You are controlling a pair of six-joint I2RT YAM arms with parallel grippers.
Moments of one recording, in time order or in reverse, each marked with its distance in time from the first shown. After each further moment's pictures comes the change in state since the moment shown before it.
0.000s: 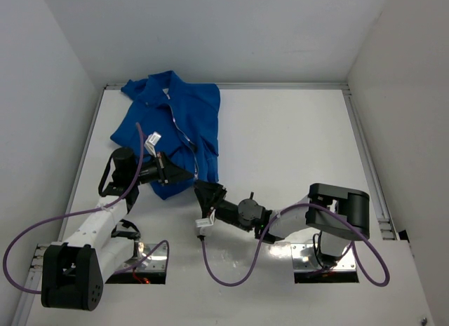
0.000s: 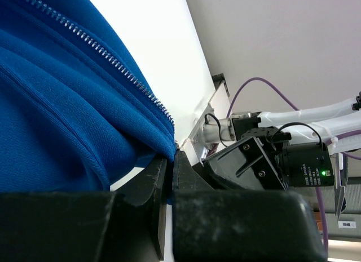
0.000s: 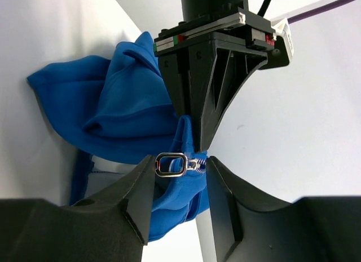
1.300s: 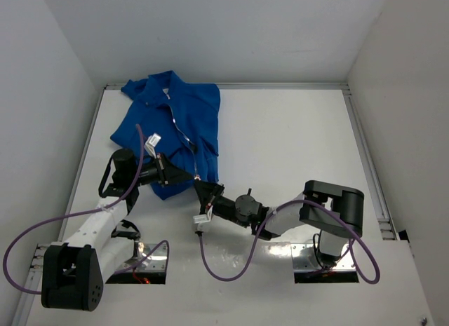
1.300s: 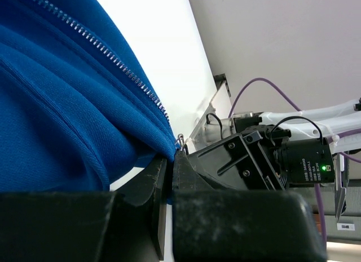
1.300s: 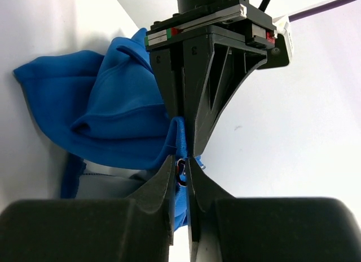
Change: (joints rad) left arm 0.001 -0.003 -0.014 0.000 -0.005 0.001; right arm -0.043 0.045 0.037 0.006 -0.037 -0.025
